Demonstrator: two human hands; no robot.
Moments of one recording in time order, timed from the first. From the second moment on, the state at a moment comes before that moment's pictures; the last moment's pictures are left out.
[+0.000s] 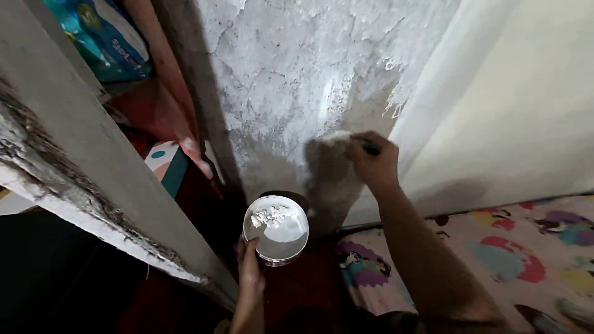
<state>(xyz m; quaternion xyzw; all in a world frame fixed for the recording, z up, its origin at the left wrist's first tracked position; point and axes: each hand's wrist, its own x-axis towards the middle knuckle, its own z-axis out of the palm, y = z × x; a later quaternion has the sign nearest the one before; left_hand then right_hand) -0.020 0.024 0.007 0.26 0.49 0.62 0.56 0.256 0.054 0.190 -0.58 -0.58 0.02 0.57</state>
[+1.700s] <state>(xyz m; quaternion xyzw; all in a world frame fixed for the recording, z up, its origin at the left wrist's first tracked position) -0.023 0.018 0.010 0.28 0.49 0.62 0.55 0.281 0.038 0.175 -0.61 -0.59 0.01 0.53</state>
